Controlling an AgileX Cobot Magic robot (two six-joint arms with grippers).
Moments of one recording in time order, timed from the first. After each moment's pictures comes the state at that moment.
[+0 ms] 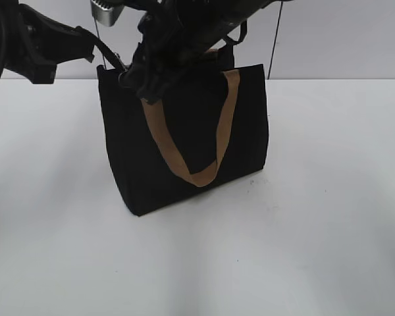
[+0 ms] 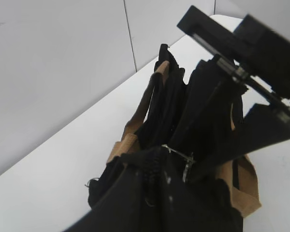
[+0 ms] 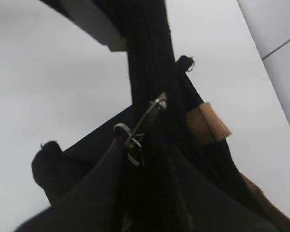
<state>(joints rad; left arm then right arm) -0.20 1.38 -0.89 -1.45 0.53 1.96 0.62 1.94 -1.61 0.51 0.60 -1.08</state>
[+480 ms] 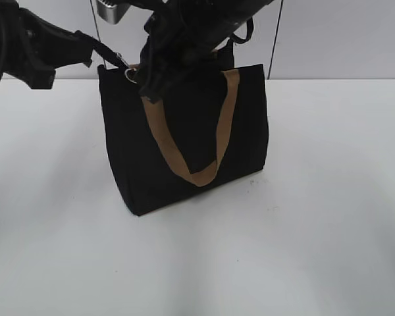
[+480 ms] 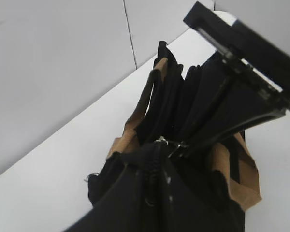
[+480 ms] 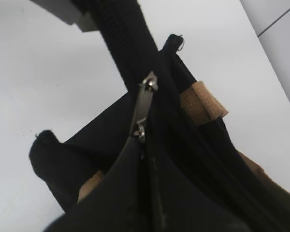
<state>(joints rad) -0.20 1.38 -0.89 -1.42 0.52 1.95 0.62 1.94 -1.61 0.41 0.61 -0.91</state>
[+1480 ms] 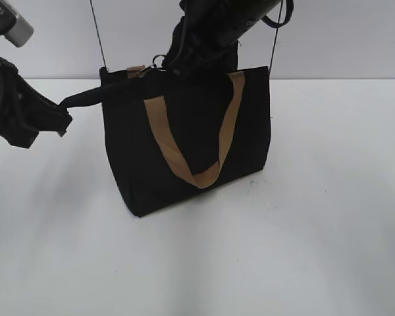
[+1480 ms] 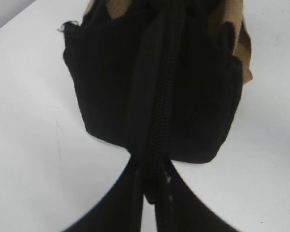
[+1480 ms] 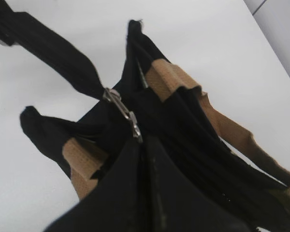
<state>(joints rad) -0.20 1.38 -0.86 -0.74 0.58 1.34 0.53 1.87 -1.61 0.44 0.73 -0.86</state>
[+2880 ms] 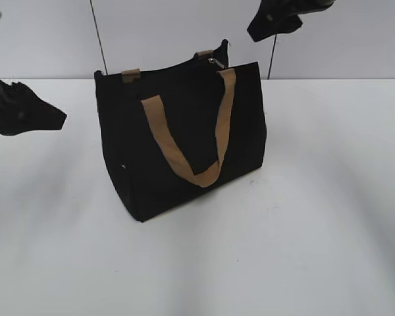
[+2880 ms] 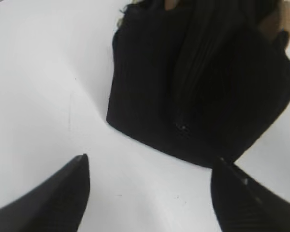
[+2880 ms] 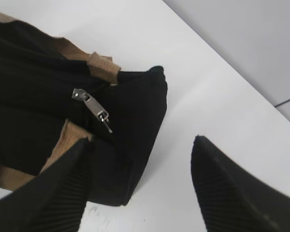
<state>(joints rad) -0.12 1.38 -0.86 -0.78 0.61 1.19 0.25 1.82 -1.61 0.44 0.77 -0.80</state>
